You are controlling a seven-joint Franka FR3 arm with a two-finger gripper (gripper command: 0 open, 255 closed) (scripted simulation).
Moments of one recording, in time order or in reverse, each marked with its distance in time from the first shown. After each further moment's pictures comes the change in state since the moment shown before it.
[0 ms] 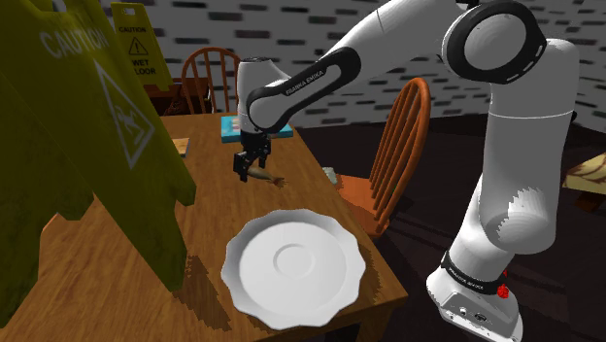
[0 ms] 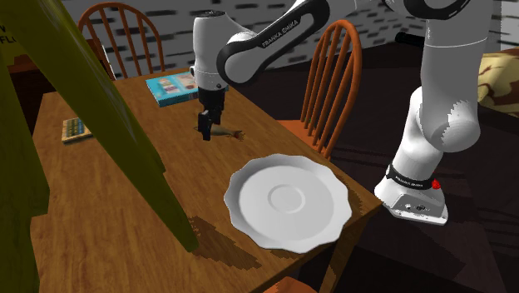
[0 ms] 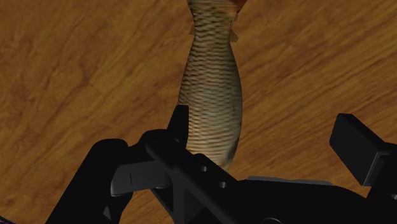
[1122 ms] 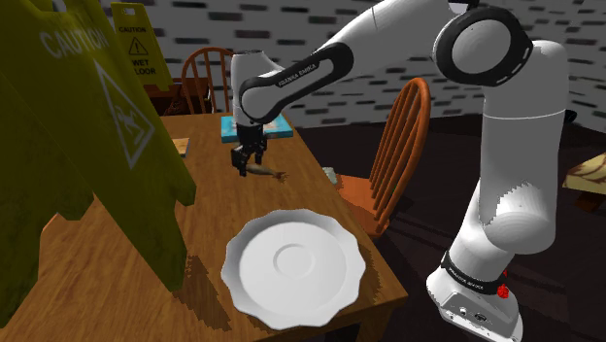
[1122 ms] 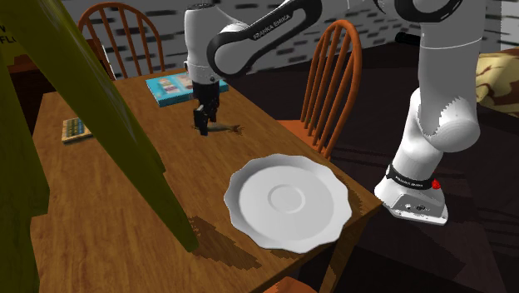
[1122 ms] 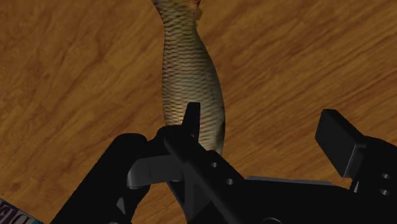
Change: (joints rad) arm -0.004 0.045 -0.003 0.111 -0.004 -0.099 -0.025
